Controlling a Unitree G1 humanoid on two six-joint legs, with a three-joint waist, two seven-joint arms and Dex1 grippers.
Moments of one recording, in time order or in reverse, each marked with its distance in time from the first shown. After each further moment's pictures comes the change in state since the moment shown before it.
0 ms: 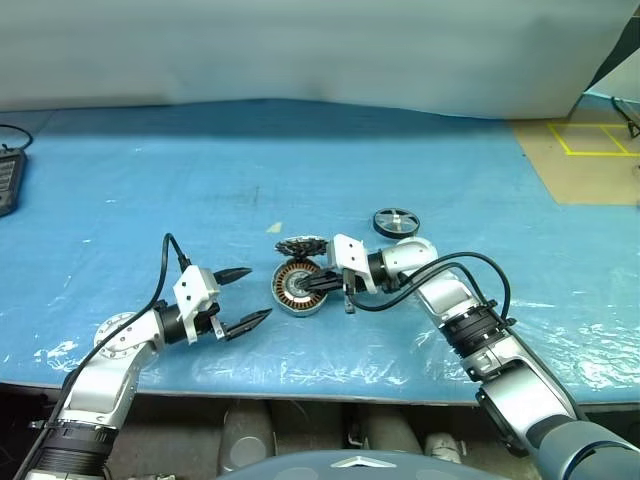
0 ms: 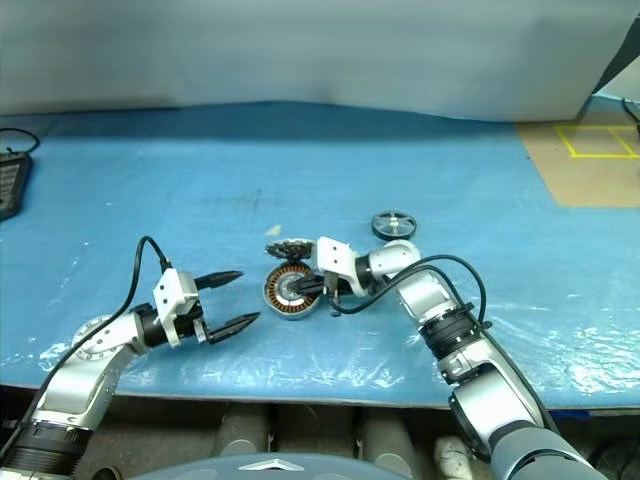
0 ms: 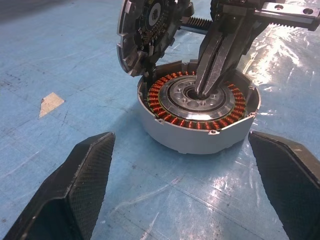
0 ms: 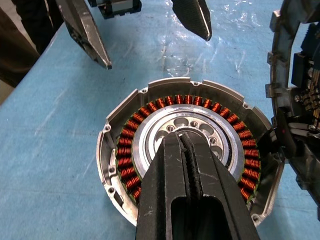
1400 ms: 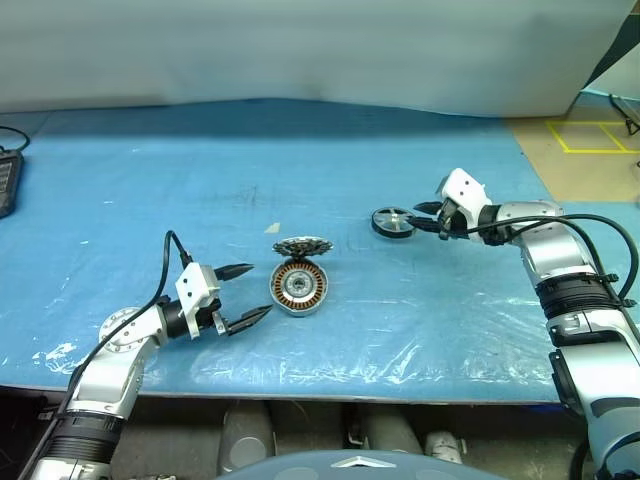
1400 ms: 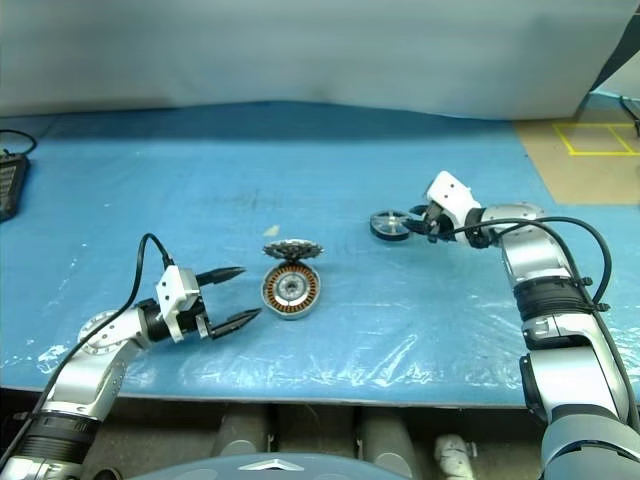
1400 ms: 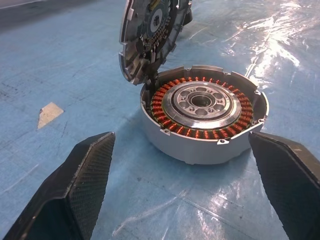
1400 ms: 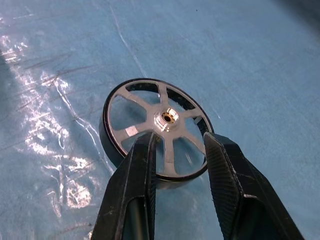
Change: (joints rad) left arm -0.049 -0.022 -0.005 0.089 0.003 -0.067 -0.039; right arm -0.118 -0.343 -0.283 0.265 -0.001 0.063 -0.172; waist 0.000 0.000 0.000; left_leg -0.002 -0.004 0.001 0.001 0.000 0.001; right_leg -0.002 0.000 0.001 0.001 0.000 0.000
